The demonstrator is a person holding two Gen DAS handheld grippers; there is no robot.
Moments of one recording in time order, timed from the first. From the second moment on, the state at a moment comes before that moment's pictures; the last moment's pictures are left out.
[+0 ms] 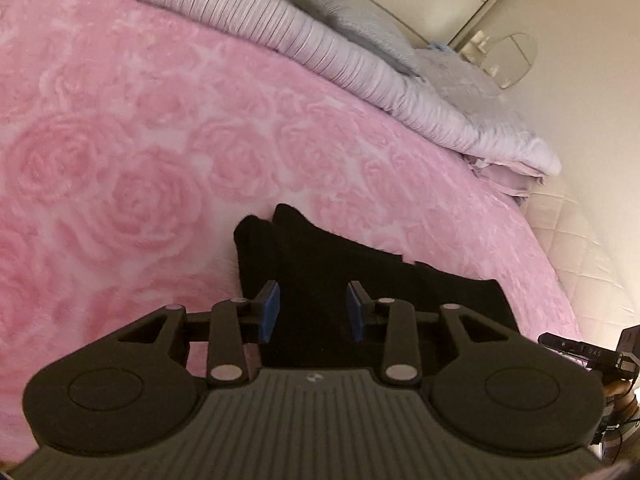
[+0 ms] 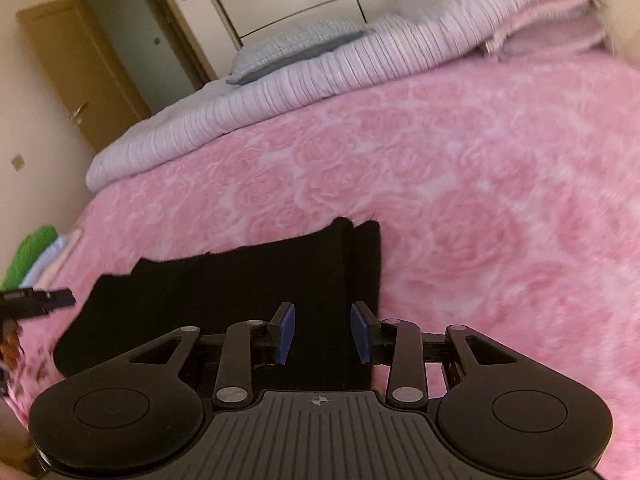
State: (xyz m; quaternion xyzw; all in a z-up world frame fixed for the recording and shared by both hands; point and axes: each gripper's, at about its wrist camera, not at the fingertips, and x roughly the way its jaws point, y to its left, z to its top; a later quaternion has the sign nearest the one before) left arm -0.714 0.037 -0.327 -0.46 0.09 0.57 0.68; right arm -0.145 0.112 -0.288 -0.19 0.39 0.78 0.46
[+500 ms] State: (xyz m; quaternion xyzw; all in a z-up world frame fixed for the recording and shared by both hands) left arm -0.709 0.078 -0.357 -0.44 0.11 0.56 0.69; right arm -0.167 0.203 -0.353 -0.17 0.45 0.76 0.44
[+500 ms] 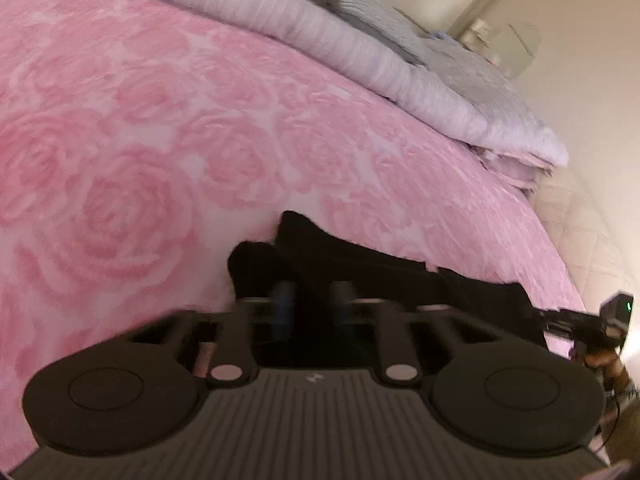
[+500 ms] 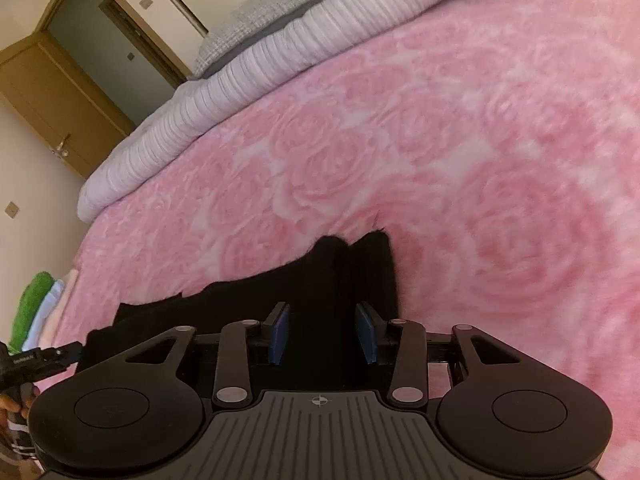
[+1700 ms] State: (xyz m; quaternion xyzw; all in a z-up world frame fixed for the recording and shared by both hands) left arm -0.686 0.118 -0.362 -0.34 0.11 0.60 0.71; right arm -0.152 0.153 -0.320 -0.10 0.33 0.77 0.54
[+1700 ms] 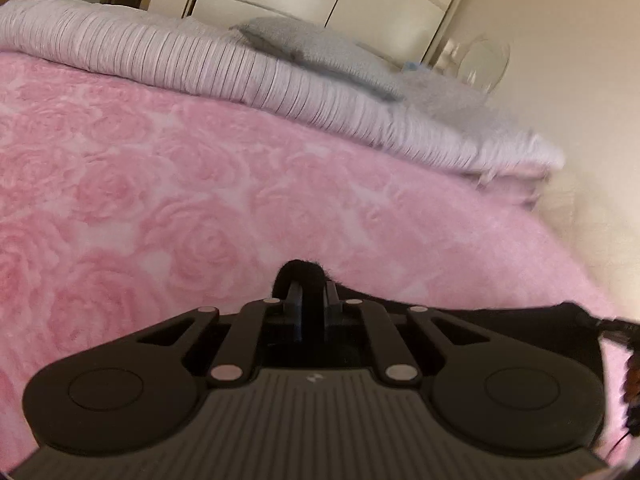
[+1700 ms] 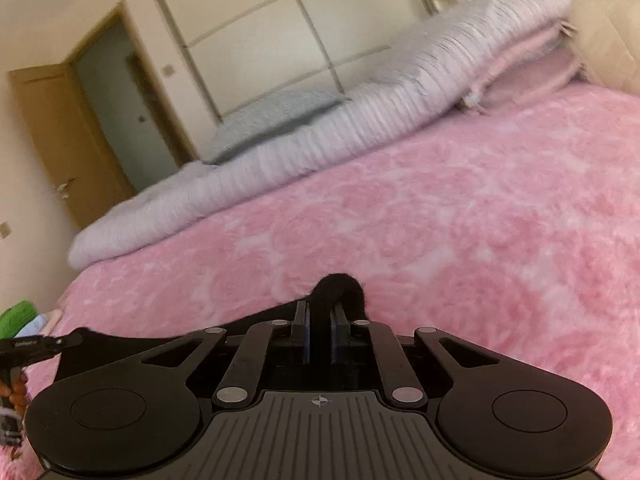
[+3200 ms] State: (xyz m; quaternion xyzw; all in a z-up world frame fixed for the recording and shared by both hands) left arm -0.498 0.103 -0.368 -0.20 0.32 0.51 0.77; right arm -0.274 0.154 -0.361 -0.30 0.20 0.77 0.53
